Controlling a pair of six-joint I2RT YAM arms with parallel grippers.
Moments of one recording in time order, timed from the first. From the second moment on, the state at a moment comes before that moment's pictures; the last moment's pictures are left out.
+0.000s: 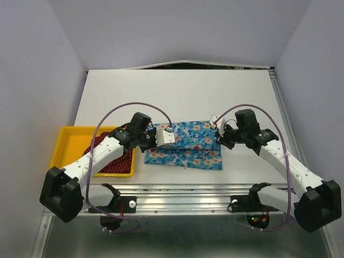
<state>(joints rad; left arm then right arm) -0.58 1.20 0.83 -0.55 0.27 0.81 0.35 1.09 0.81 -0.53 -0.48 -0.66</state>
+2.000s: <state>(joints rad) -0.79 1.56 1.12 -0.41 0.41 0.30 0.18 1.81 1.22 -0.01 -0.09 -0.50</state>
